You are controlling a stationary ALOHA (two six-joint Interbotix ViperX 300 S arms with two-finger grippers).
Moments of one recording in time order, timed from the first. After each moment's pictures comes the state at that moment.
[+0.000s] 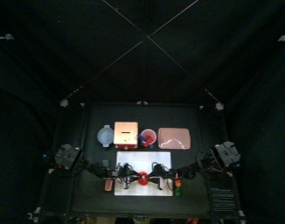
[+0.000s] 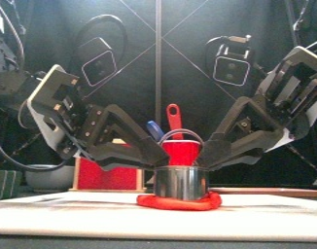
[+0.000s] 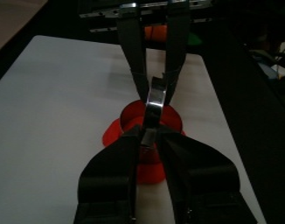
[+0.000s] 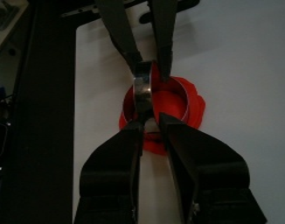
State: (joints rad) left arm -0.36 0.39 0.81 -0.45 -0.87 0.02; right arm 0.35 0.18 0.87 0.44 -0.56 0.09
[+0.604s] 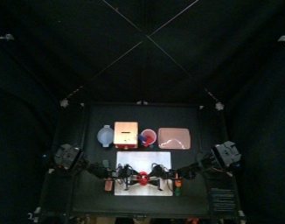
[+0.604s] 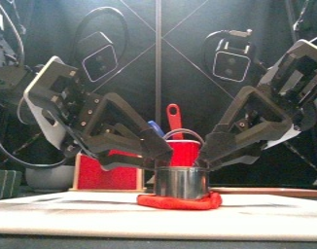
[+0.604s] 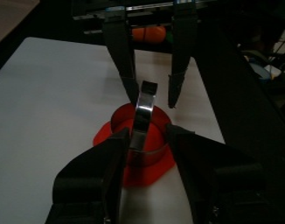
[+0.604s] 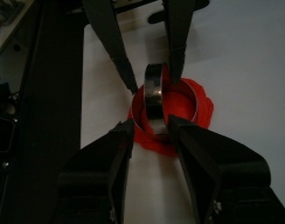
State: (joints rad) left arm -0.36 0.36 0.80 -0.45 -0.86 0.03; right arm 0.35 0.17 0.86 0.41 -0.54 0.09
